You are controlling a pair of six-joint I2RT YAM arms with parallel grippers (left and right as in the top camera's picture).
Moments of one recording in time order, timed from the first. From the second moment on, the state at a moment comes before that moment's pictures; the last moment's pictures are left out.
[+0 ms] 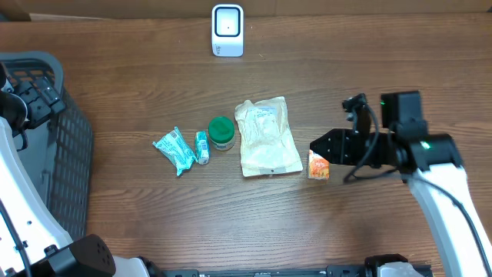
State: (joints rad) left arm 0.51 1.62 1.91 -1.42 -0.04 -0.17; right arm 0.10 1.26 1.07 -0.96 -0.67 0.18
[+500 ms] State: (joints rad) left arm 0.51 1.62 1.91 -1.42 -0.04 -0.17; right arm 0.16 1.56 1.05 -0.92 -0.52 0.29
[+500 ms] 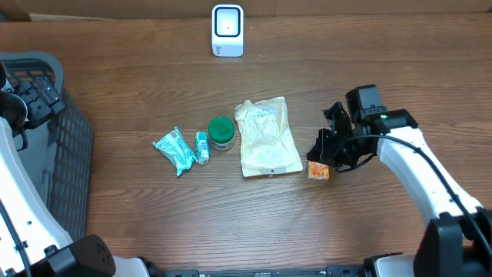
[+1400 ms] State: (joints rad) left arm 0.51 1.62 1.91 -1.42 -0.04 -0.17; right arm 0.35 1.58 0.90 -0.76 -0.28 0.42
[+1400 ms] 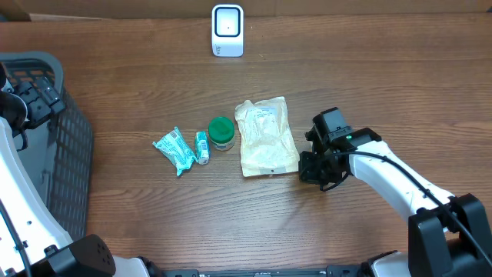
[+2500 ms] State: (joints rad) left arm 0.51 1.62 1.91 -1.42 -0.04 -0.17; right arm 0.35 1.66 0.89 -0.70 -0.22 0.47
